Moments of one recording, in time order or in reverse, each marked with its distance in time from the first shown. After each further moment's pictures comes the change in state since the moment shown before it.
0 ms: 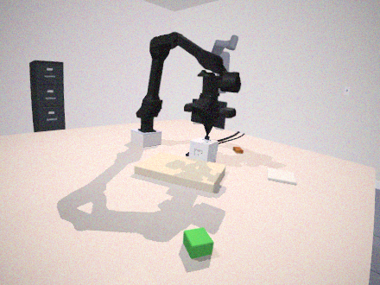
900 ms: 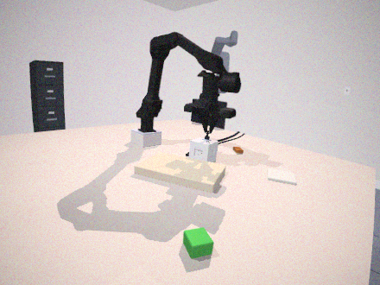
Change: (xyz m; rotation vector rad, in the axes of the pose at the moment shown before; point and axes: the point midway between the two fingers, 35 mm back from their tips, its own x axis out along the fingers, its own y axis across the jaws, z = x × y) arm 0.000 0.000 0.000 0.000 0.000 0.001
